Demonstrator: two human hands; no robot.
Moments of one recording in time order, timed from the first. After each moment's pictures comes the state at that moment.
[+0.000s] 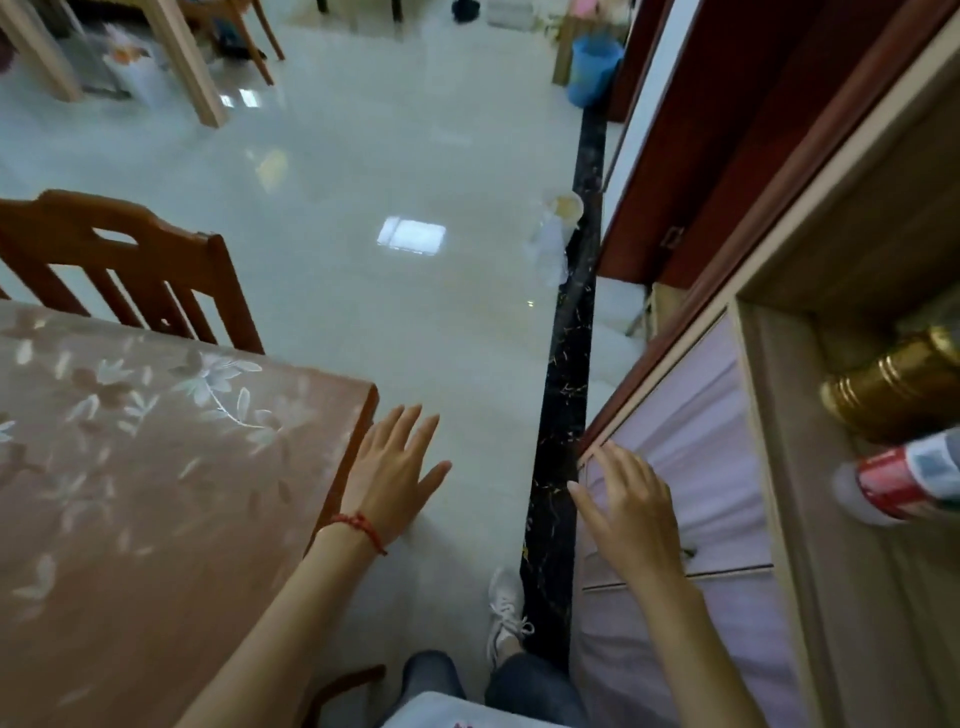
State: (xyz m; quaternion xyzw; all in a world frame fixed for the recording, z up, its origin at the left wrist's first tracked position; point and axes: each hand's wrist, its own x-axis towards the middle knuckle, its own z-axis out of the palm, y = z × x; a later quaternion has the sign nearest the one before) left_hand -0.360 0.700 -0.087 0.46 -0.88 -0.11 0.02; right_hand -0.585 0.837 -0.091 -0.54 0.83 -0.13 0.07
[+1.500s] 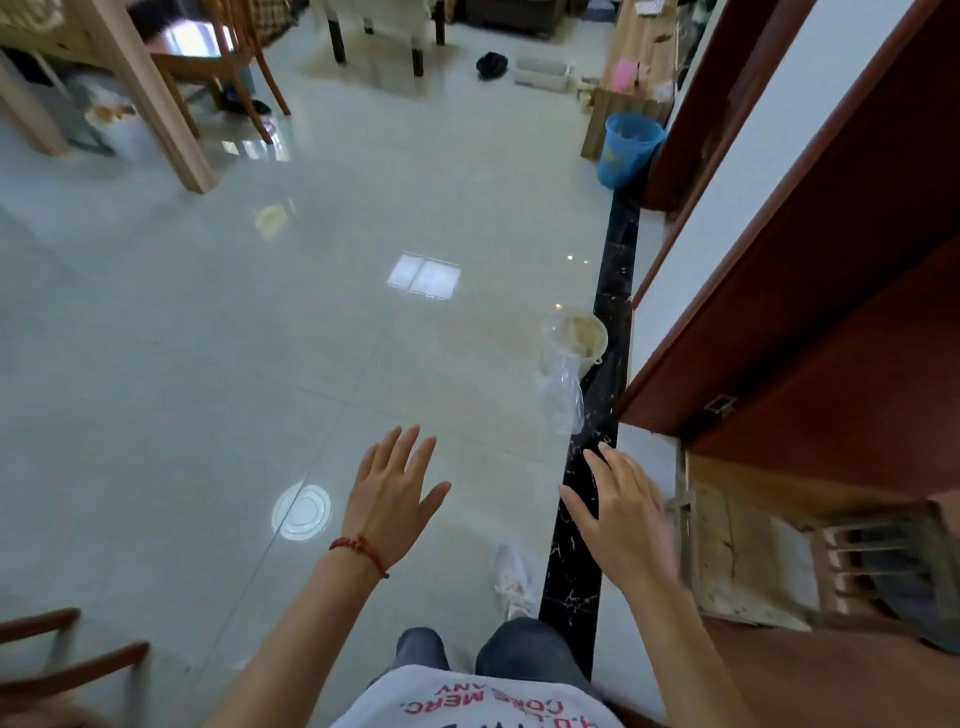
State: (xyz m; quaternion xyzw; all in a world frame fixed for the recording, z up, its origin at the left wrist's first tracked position) left_hand -0.629 0.178 -0.095 0.53 -0.84 -0.13 0.03; right_hand -0.860 0.272 -0.087 -0.58 0.80 -0.11 0.07
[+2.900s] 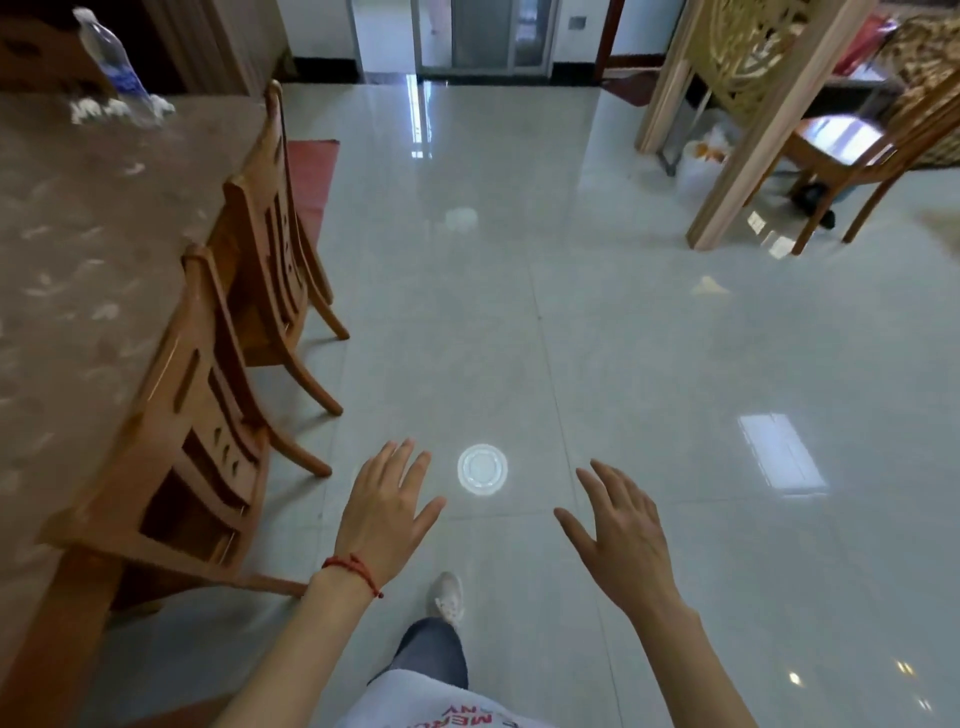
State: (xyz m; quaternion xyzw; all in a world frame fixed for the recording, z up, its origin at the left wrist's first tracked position) left_hand -0.423 0.028 -0.102 0.90 -0.42 -0.10 0.06; right_hand -0.601 -0.154 -0.098 -0.94 0.30 -0.03 0.14
